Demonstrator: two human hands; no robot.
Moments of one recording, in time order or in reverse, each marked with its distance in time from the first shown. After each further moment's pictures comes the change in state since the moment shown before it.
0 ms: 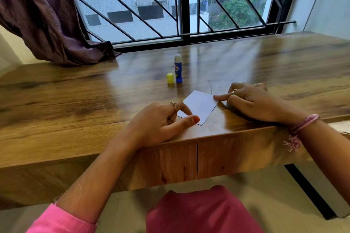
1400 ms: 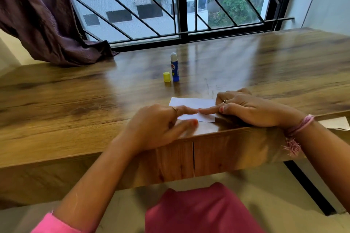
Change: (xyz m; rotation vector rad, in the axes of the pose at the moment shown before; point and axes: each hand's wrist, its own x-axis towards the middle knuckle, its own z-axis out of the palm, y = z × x) left_hand -0.004 0.016 0.004 0.230 0.025 0.122; right_hand -0.016 -0.016 -0.004 0.127 -0.272 -0.224
